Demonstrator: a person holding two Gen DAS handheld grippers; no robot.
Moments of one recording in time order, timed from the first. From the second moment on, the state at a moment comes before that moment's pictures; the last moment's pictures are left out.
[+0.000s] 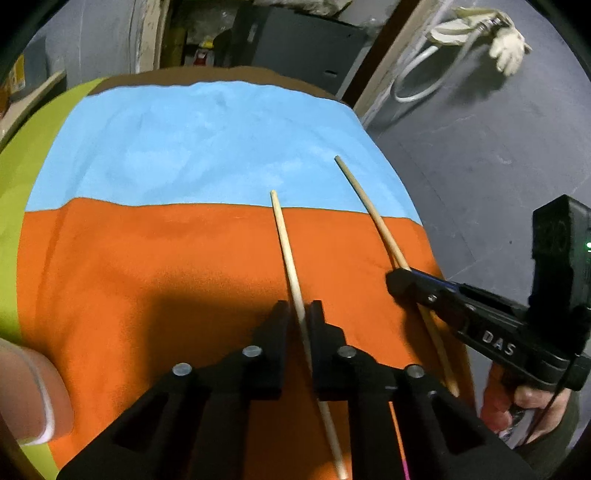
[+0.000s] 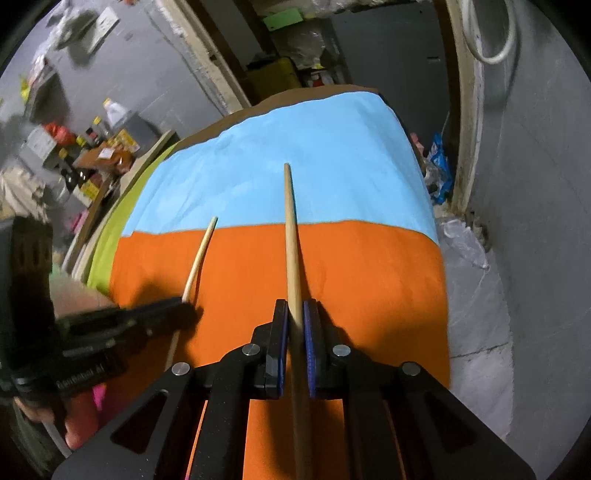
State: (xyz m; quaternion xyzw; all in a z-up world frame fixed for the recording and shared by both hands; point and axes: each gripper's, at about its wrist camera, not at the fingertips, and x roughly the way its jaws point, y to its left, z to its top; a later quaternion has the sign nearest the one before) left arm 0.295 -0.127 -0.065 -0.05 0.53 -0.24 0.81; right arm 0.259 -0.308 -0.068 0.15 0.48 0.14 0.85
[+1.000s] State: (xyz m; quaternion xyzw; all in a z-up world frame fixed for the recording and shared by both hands) left arm 0.181 -0.073 -0.006 -0.05 0.34 -0.24 0.91; right arm 0.167 -0.291 -0.032 0.24 0.35 0.19 0.89
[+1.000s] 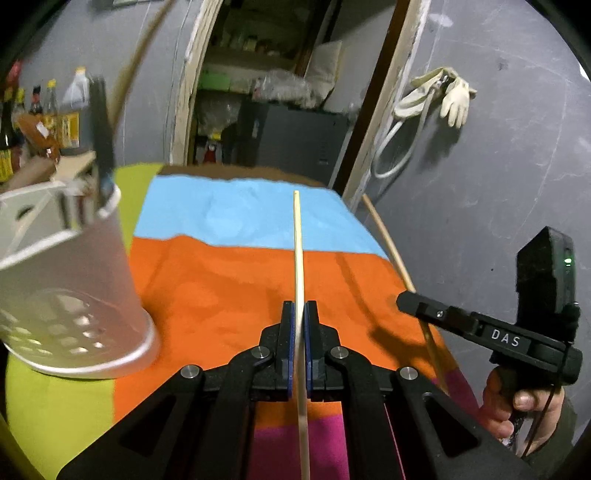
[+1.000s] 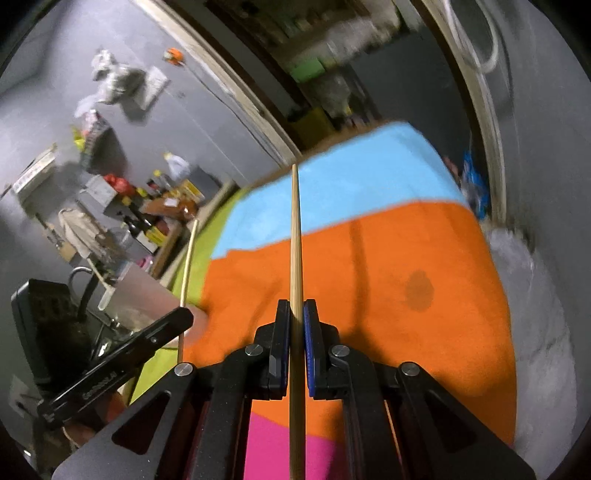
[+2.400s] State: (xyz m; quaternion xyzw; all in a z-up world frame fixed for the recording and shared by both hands) left arm 0.160 0.135 0.089 -0.16 0.09 -0.04 0.98; right arm 0.162 -0.108 0.077 0.16 0.02 0.26 0.95
